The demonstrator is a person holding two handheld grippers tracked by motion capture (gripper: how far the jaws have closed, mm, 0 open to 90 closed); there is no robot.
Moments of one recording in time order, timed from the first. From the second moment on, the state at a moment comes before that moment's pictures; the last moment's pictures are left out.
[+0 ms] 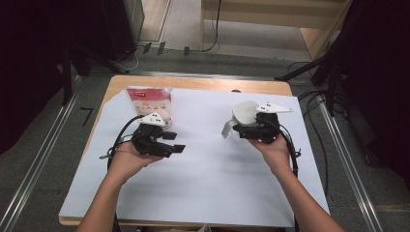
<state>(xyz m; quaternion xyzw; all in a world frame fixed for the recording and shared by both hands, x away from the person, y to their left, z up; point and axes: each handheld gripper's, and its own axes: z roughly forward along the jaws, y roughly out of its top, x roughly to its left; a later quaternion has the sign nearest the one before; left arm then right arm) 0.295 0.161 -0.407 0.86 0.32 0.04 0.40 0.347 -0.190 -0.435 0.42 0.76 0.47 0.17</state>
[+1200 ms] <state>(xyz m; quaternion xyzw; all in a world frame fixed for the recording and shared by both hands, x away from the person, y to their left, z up) 0.299 0.153 -0.413 0.86 0.31 0.02 0.41 0.301 -0.170 -0.493 0.33 0.82 0.46 0.12</state>
